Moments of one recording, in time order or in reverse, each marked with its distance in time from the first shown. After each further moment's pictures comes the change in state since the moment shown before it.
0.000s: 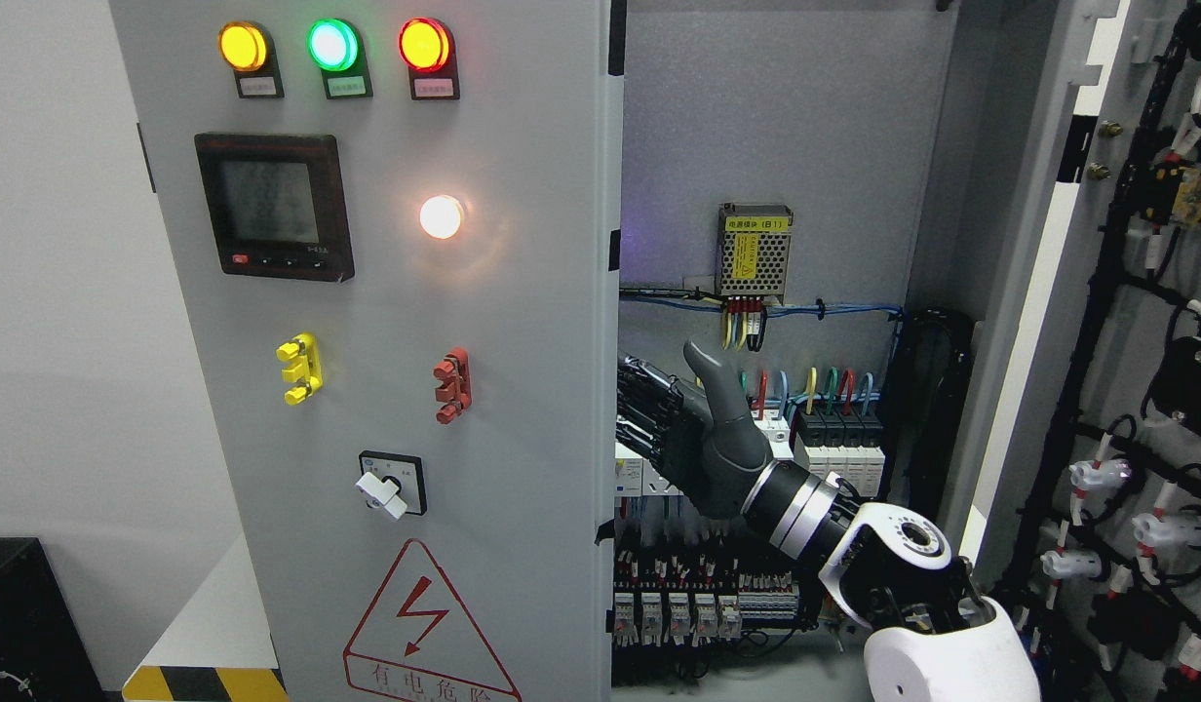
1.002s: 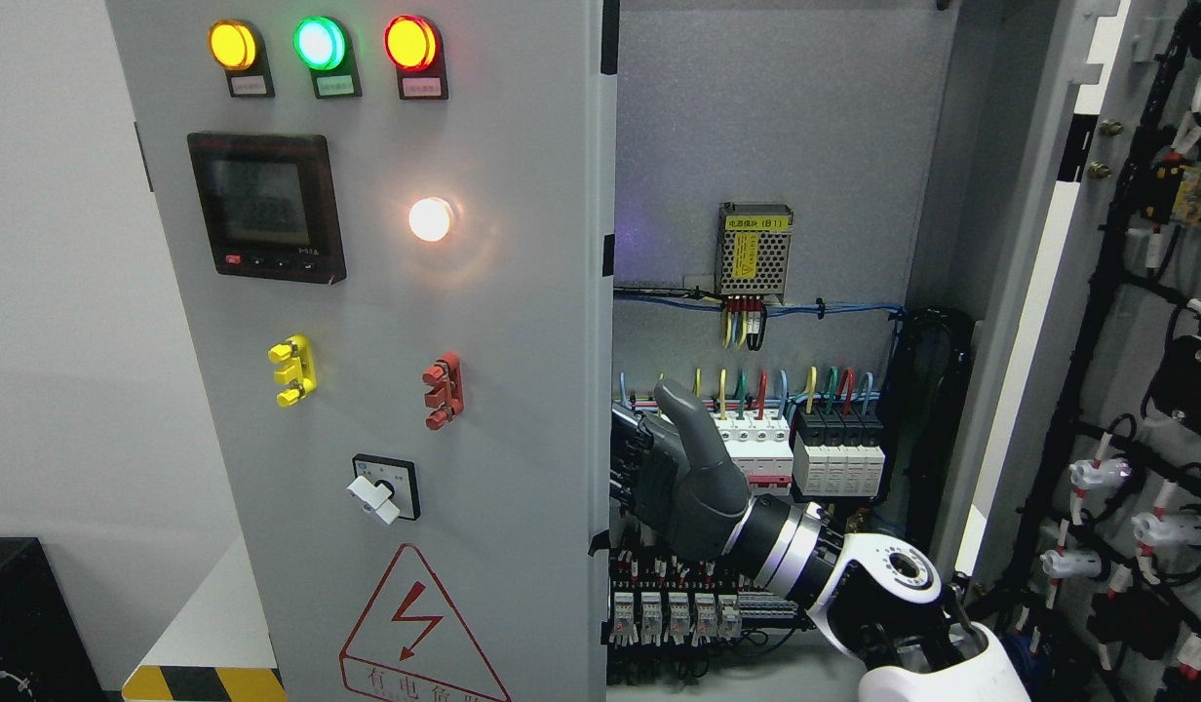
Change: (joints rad) left arm 0.001 0.001 0.000 0.000 0.000 -0.002 0.000; right arm 0.050 -0.030 0.105 -0.107 -0.046 -0.004 0.032
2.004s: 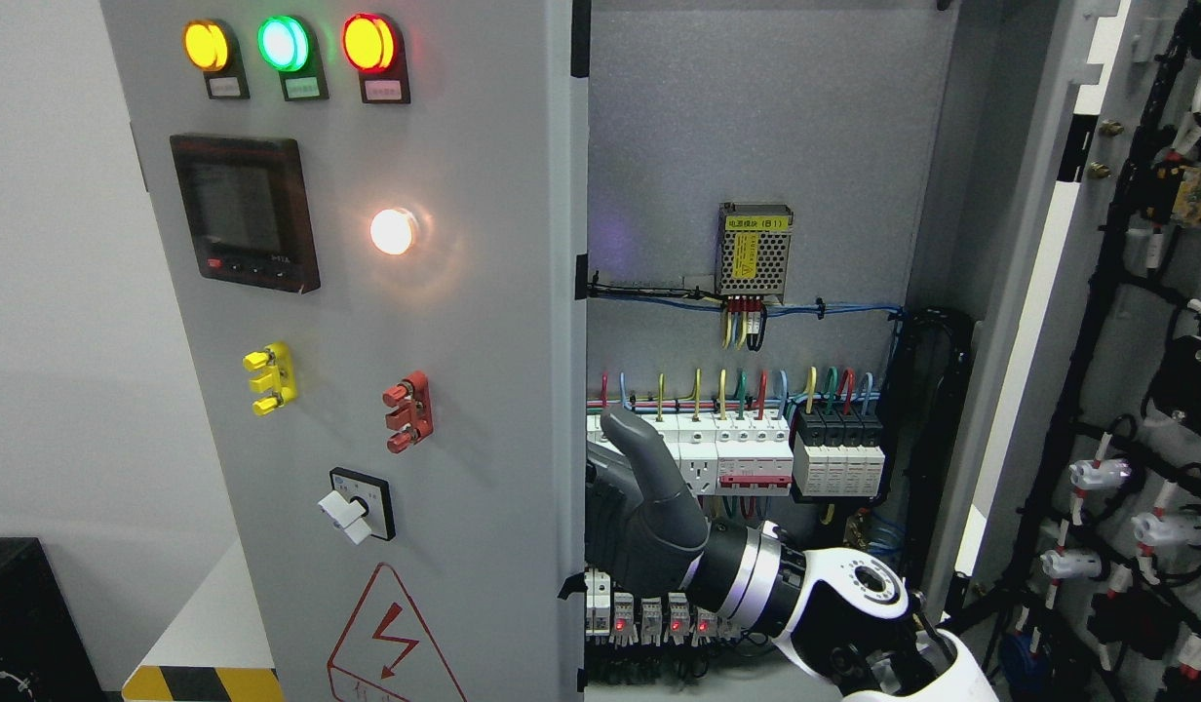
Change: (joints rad) left arm -0.006 0.001 0.000 0.004 0.000 -0.002 -0.001; right arm 0.017 -0.005 0.101 -0.113 -0.128 0.051 0.000
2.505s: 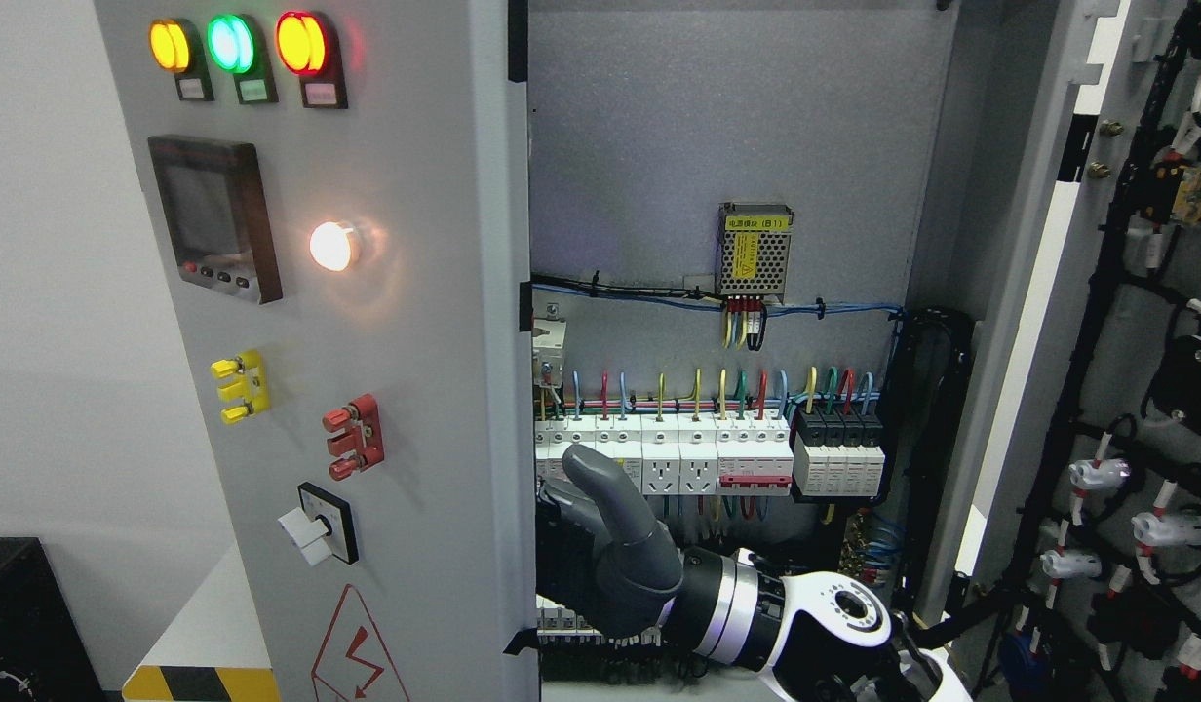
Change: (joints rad) left arm -0.001 0.000 -0.001 0.000 -0.001 0.002 0.000; right arm 0.026 0.002 0.059 -0.080 -0.021 0.012 0.002
